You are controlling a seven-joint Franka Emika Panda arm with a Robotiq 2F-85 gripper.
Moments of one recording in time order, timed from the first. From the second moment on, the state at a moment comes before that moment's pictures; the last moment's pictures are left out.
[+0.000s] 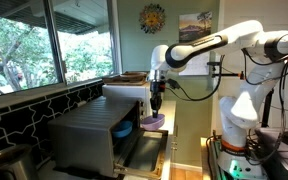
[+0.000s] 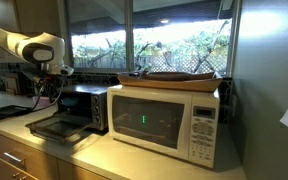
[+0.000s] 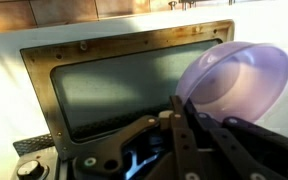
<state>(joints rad) 0.19 -0.55 0.09 -2.45 0.38 2.00 0.13</state>
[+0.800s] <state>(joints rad) 0.18 -0.41 0.11 -2.41 0.42 2.15 0.18</state>
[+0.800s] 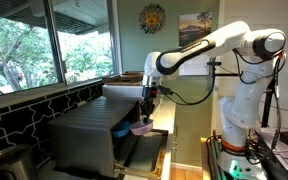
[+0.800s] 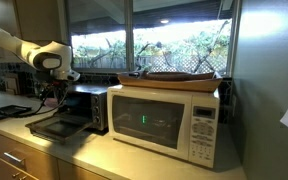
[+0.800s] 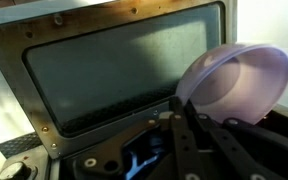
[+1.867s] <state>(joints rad) 0.17 -0.34 0.11 -2.40 0.43 2.07 0.15</state>
